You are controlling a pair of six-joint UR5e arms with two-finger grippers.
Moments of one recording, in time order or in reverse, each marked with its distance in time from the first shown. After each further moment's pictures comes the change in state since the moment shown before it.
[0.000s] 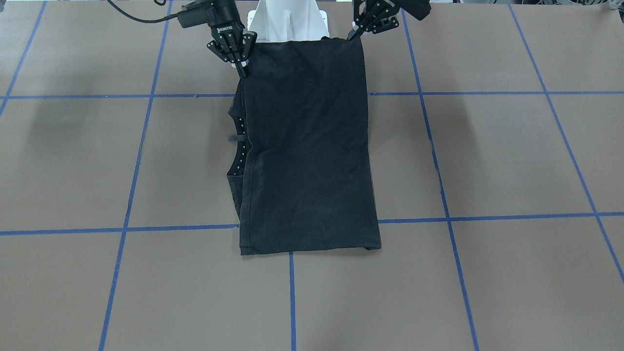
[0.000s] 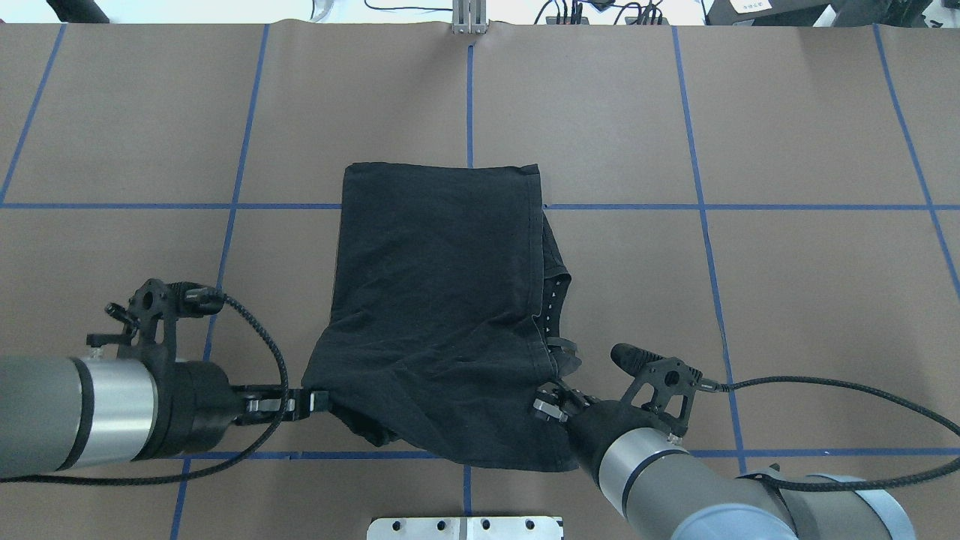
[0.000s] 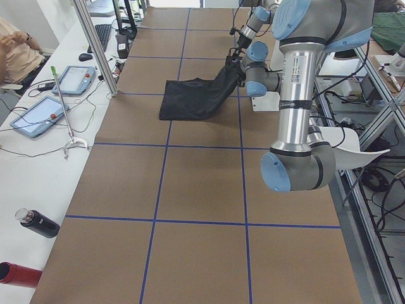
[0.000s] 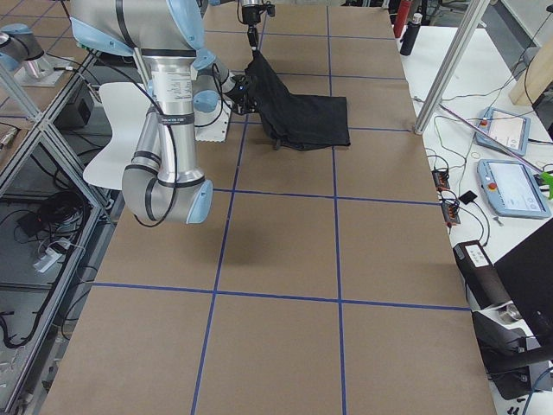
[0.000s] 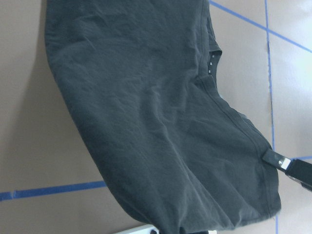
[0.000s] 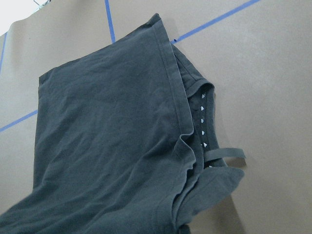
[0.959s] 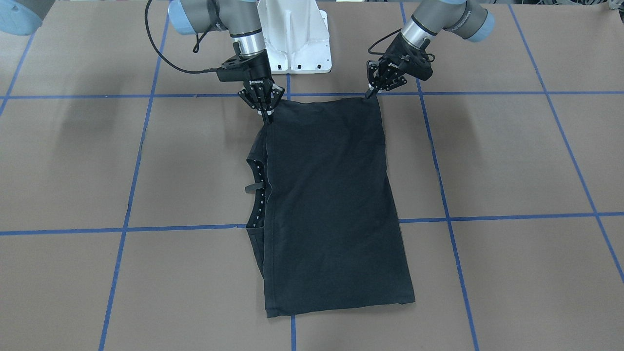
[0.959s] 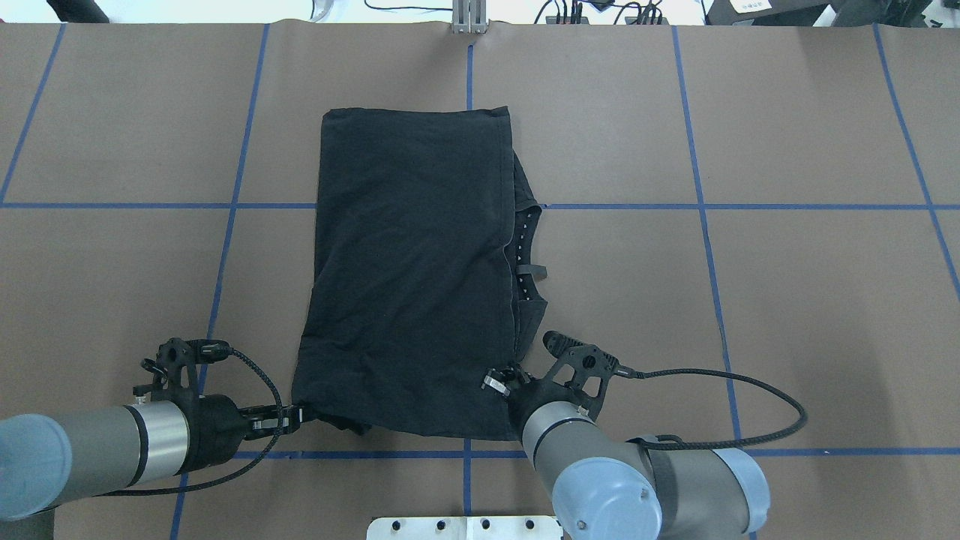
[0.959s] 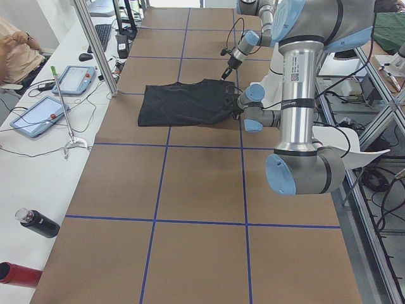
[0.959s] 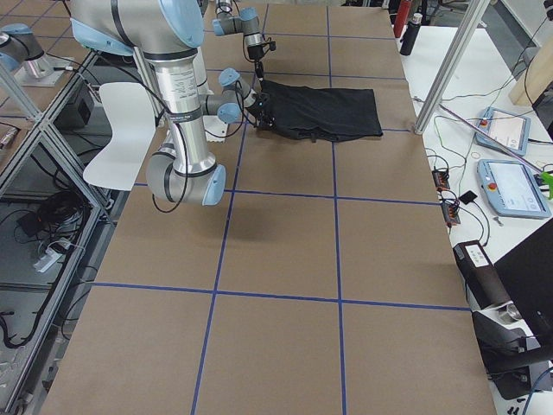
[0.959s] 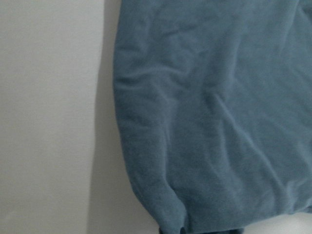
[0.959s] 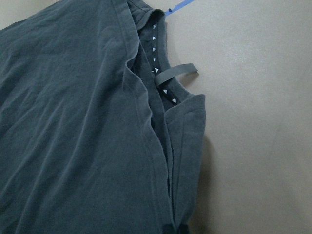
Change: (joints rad) left arm 0.147 0.180 0.274 -0.475 0.201 -0.091; right arm 0.015 0.126 -0.258 0.063 0.020 0.059
